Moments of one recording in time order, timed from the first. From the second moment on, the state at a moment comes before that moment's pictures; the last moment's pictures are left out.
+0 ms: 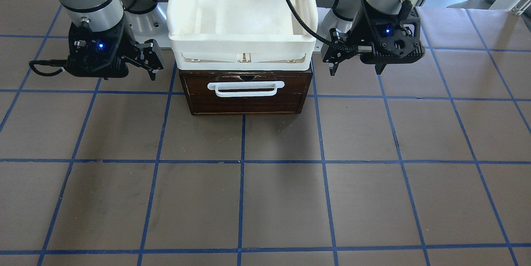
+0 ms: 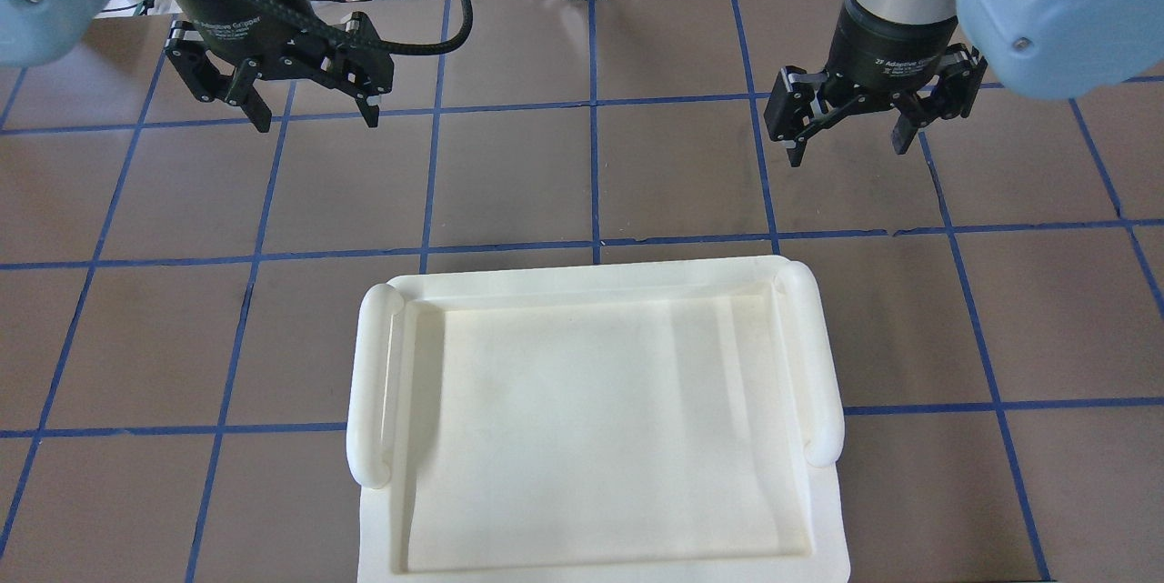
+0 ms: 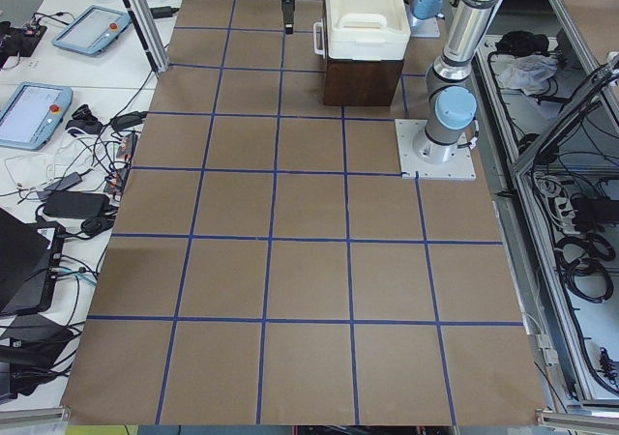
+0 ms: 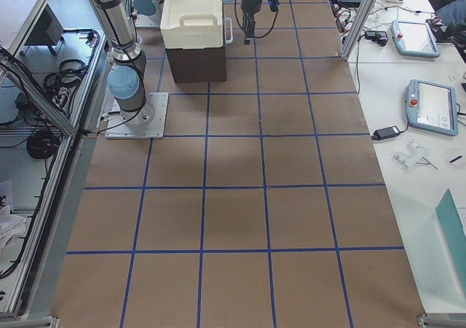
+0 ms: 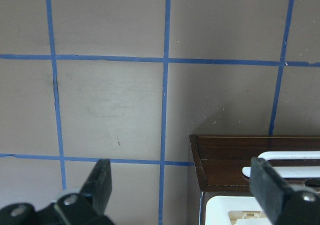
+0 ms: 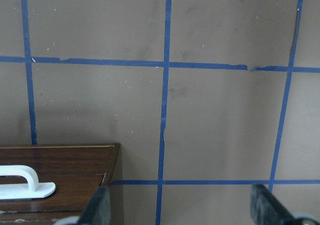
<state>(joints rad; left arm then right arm) -1.63 -1.63 -1.42 -1.68 1.61 -0.09 1.62 -1.53 1.56 -1.55 -1.63 0.00</state>
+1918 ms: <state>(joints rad) -1.64 -1.63 -1.45 -1.66 1.61 -0.10 1.62 -1.53 1.59 -1.58 -1.64 0.01</state>
